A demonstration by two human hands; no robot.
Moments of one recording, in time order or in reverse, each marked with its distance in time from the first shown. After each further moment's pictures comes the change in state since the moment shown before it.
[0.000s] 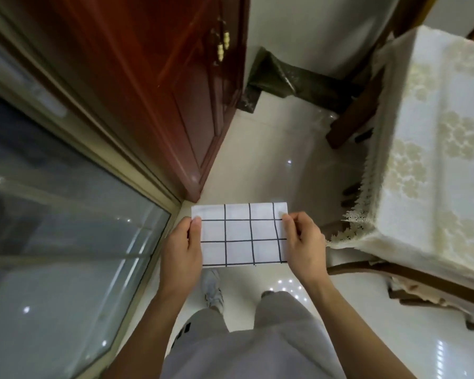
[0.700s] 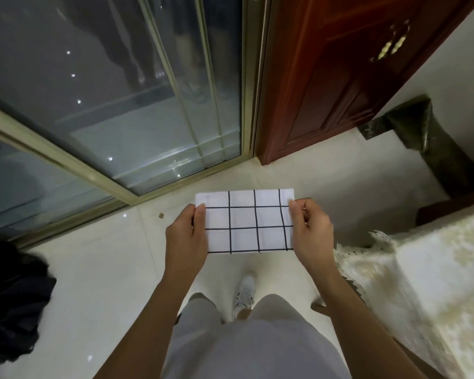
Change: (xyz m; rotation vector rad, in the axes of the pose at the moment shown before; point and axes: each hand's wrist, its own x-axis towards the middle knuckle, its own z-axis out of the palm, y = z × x) left_hand -0.298 0.037 0.081 -0.128 0.685 -0.454; right_hand -0.077 0.071 -0.101 -0.107 -0.629 -0.527
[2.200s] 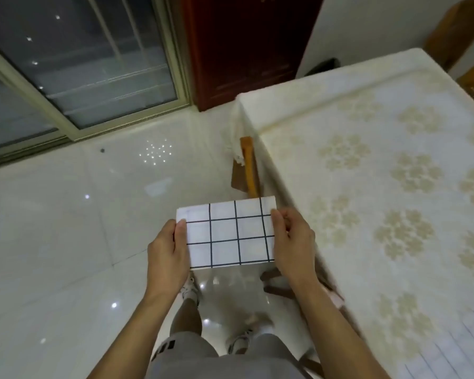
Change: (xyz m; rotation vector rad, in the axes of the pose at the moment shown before) left_hand -0.610 0.010 0.161 -0.080 -0.027 -0.014; right_hand -0.431 0.261 -0.371 0.023 0.039 -0.013
